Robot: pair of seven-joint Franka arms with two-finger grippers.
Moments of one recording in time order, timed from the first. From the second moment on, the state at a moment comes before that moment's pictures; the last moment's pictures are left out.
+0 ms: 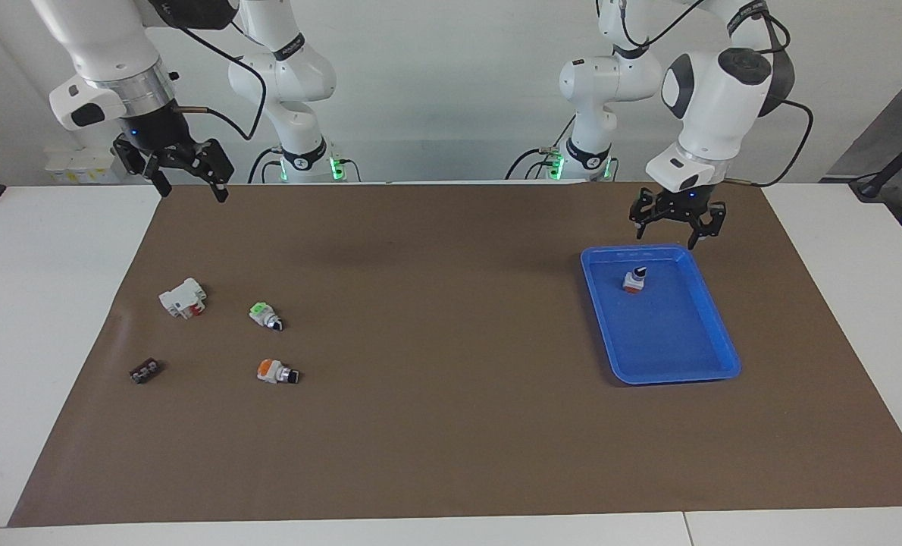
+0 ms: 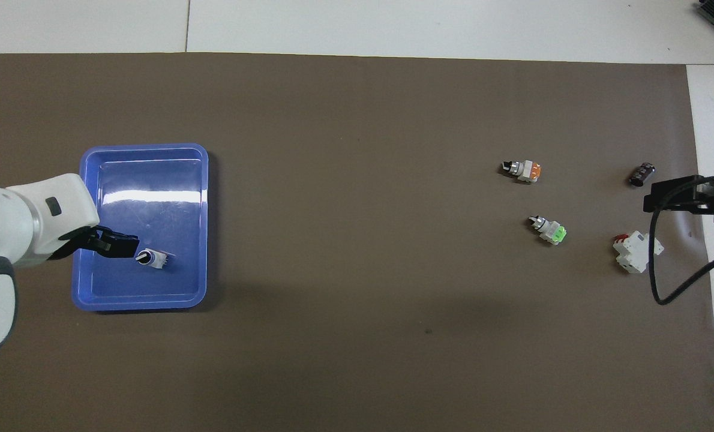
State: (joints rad) left arm -0.02 -0.20 -0.09 -2.07 -0.01 1.98 0.27; right arm -0.05 -0.11 0.02 -1.69 0.01 1.62 0.15
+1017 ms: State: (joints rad) left arm -0.02 -0.01 -0.09 -1.53 -0.01 1.64 0.14; right arm -0.05 -0.11 0.02 -1.69 0.01 1.62 0.15
